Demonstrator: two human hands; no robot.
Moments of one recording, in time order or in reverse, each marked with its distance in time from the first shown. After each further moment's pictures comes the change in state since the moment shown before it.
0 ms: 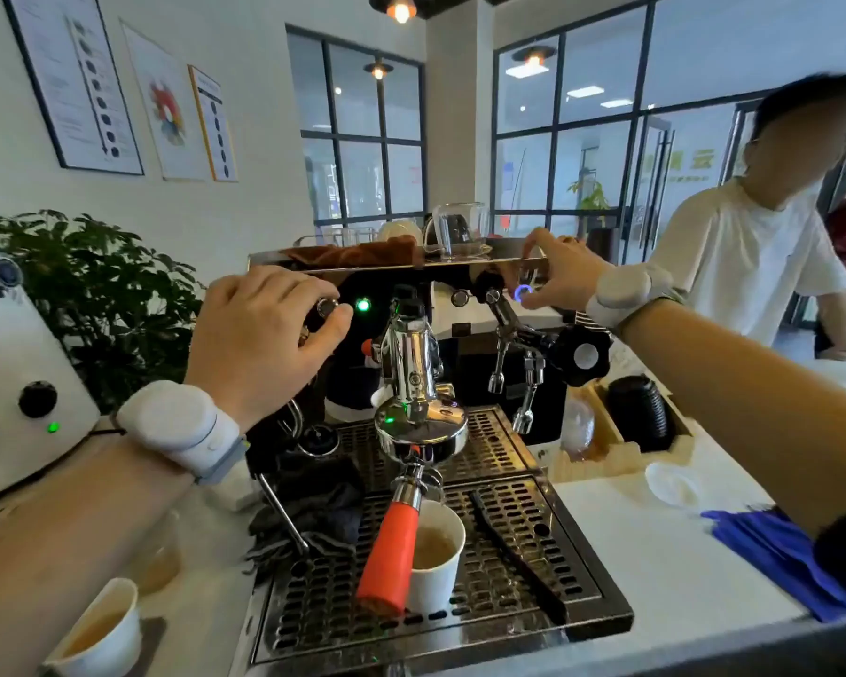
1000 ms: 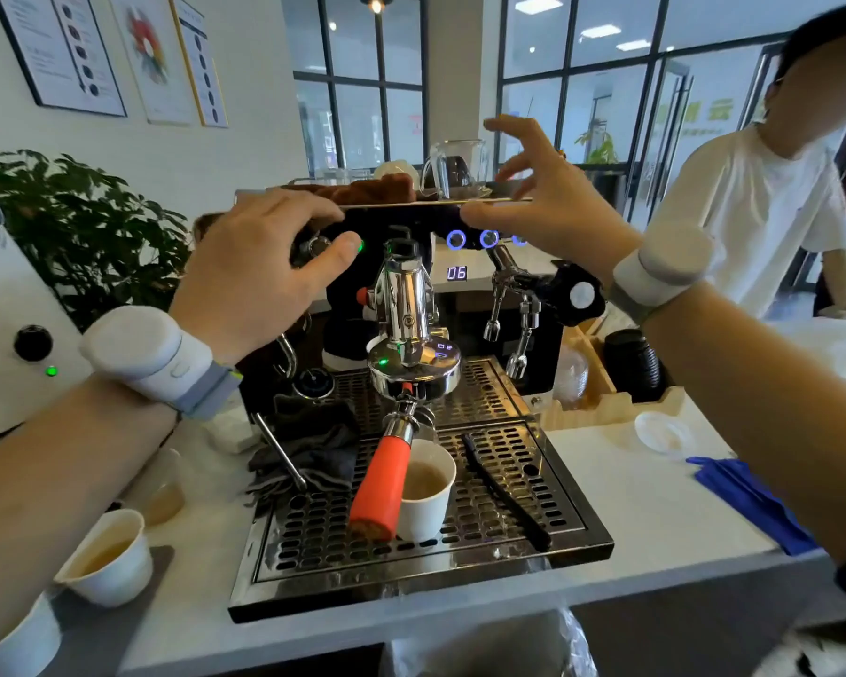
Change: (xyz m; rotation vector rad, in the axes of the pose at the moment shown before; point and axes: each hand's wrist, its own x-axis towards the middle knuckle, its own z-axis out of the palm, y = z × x) left_hand 0.003 0.008 -0.006 -0.315 -0.004 -0.051; right_hand -0.053 -0.065 -0.012 0.391 0.210 -0.217
